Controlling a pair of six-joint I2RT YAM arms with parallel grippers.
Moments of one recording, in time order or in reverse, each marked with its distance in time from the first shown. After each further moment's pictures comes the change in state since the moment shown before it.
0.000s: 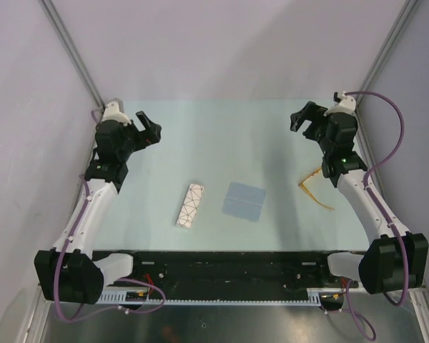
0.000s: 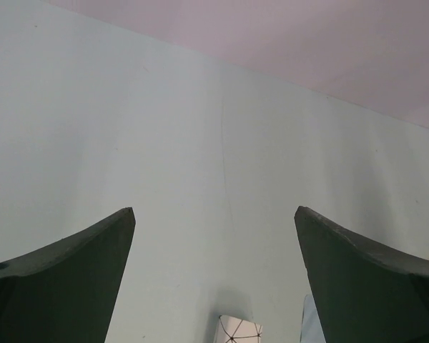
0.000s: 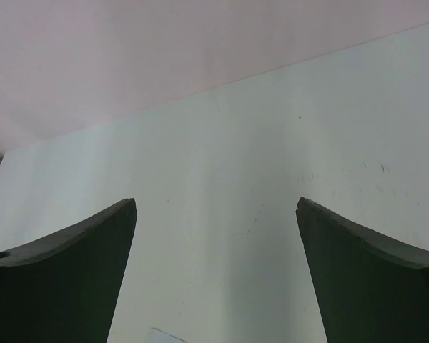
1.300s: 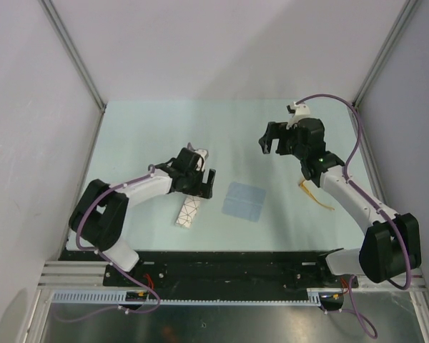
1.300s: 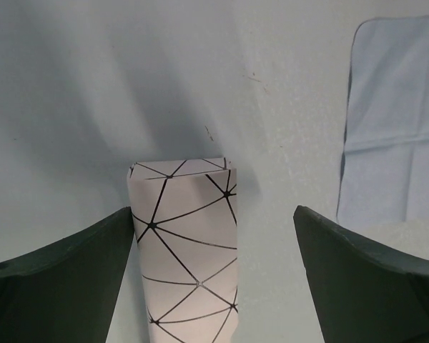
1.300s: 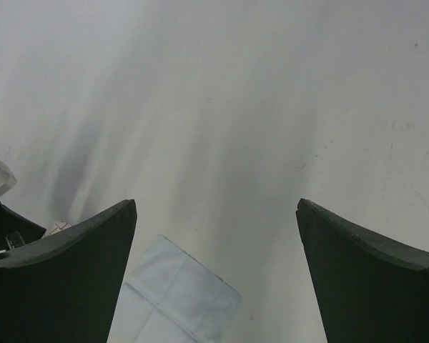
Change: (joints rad) left arm -0.480 0.441 -0.066 -0.212 -0.020 0.126; right arm 0.203 0.097 0.000 -0.106 -0.123 -0.164
